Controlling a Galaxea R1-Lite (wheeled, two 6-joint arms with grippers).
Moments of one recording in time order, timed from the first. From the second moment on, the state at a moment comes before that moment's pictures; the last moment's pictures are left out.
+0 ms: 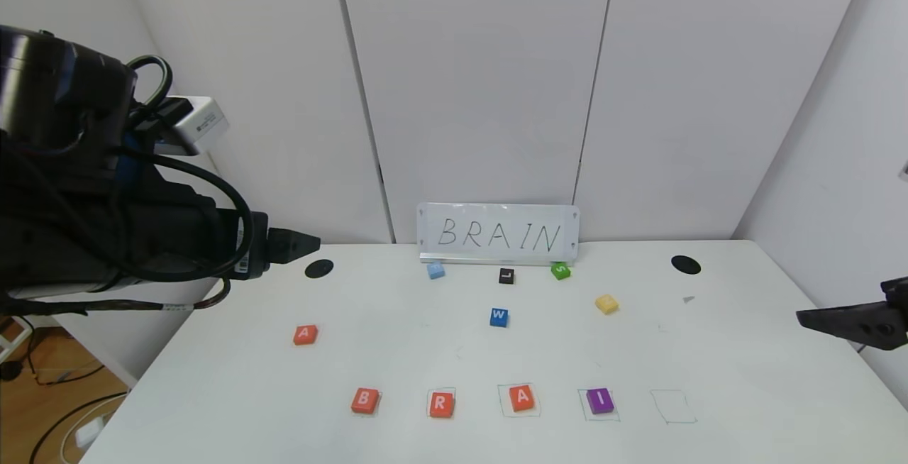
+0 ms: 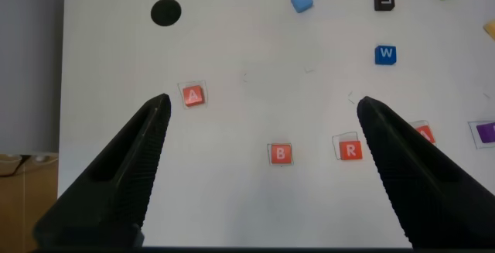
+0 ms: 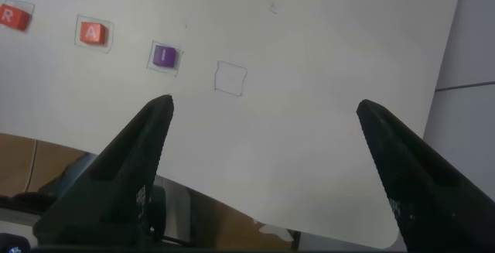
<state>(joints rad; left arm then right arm) -0.34 1.43 -1.16 0.30 0.23 -0.12 0.24 1.28 -1.17 0.65 -0.08 -0.04</state>
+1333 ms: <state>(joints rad) -0.34 1.44 -1.16 0.30 0.23 -0.11 0.35 1.66 -1.46 0.74 -0.20 0.53</state>
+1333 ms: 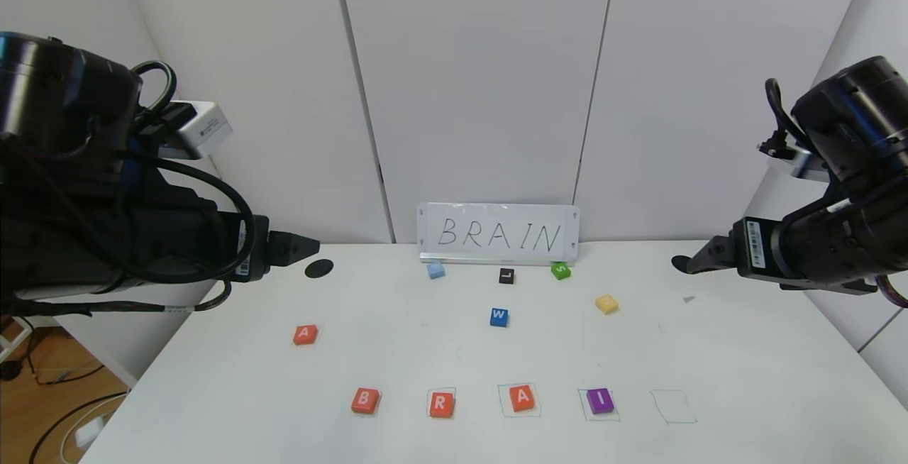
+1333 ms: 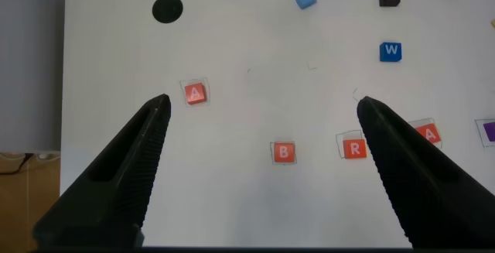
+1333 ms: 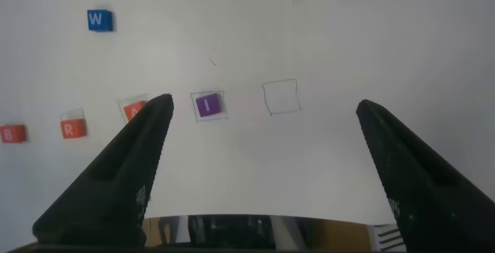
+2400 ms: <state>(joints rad) -0.31 1.44 -1.16 0.30 0.23 -0.10 0.30 2.14 -1.95 0.89 -0.20 0.96</state>
